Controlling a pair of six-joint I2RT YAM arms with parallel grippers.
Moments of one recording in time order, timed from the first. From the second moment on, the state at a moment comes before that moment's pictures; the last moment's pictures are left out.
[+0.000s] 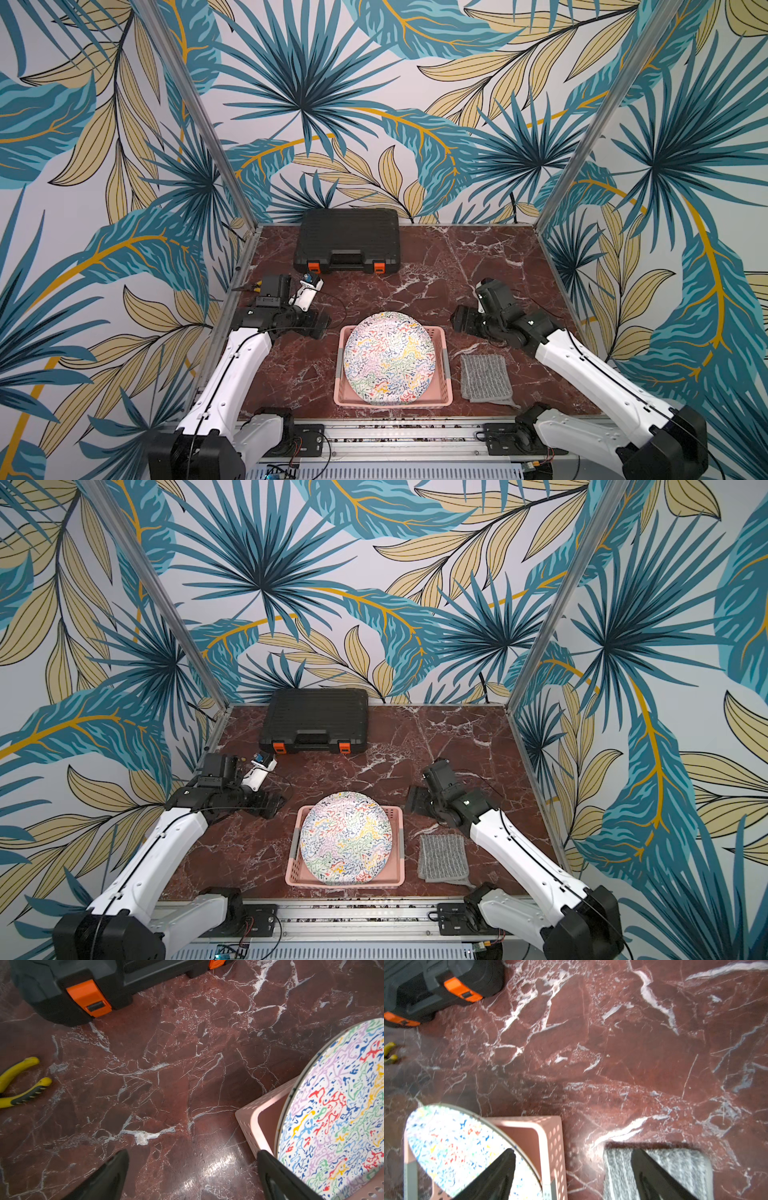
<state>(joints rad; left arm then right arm) -0.03 1.08 0.85 -0.76 0.29 0.28 0.52 1.06 0.86 -0.76 0.08 0.69</state>
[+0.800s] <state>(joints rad) -0.03 1.08 0.85 -0.76 0.30 0.29 0.74 1.30 0.84 -0.70 0.16 0.80</state>
